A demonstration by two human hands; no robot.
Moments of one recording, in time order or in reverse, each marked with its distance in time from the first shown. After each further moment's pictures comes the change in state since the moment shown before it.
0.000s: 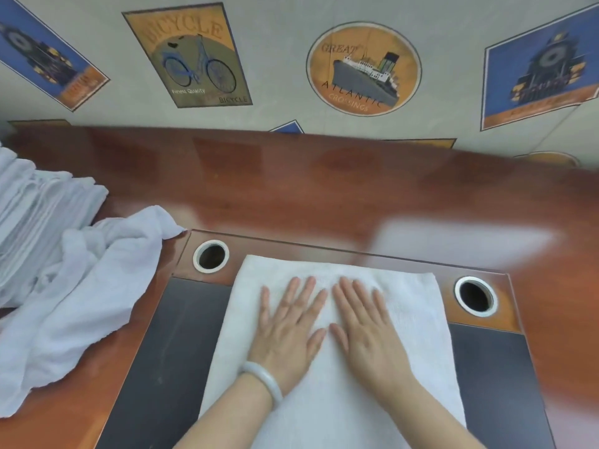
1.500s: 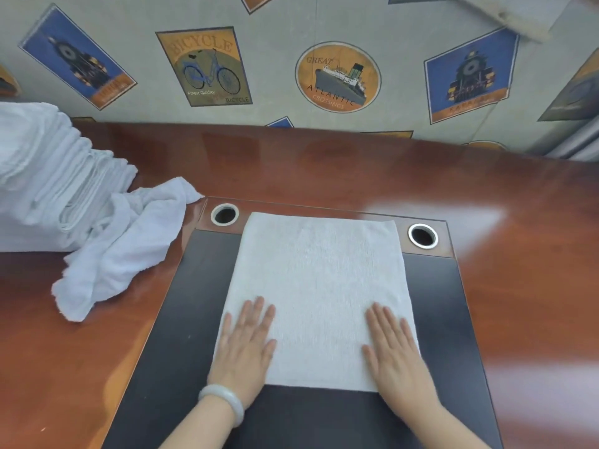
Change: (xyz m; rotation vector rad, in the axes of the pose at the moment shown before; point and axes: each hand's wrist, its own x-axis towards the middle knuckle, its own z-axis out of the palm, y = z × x) left_hand -0.186 -0.007 0.008 0.064 0.002 -0.085; right_hand -0.199 0.003 -0.018 -0.130 -0.033 0.091
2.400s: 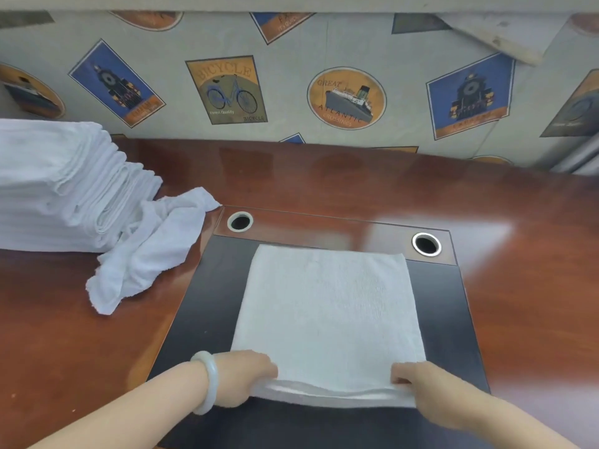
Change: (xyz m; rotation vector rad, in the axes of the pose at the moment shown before) left_hand -0.001 -0.018 -0.092 -0.143 -0.820 0.350; right_hand -0.014 0.021 -0.101 0.226 -0.666 -0.045
